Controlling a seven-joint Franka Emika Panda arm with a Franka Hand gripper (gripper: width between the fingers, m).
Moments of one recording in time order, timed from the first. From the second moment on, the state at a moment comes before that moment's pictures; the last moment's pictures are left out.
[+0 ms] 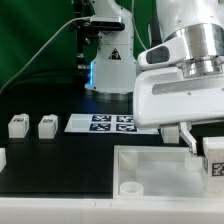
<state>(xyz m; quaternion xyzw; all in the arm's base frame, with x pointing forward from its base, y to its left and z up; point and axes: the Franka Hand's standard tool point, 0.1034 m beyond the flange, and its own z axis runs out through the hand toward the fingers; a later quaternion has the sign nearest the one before) 0.614 0.116 0.076 -0.95 0.02 -0.31 0.06</state>
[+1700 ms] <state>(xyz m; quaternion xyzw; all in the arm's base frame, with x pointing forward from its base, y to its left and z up) 0.602 0.121 0.066 -0.96 0.07 -0.28 0.03</state>
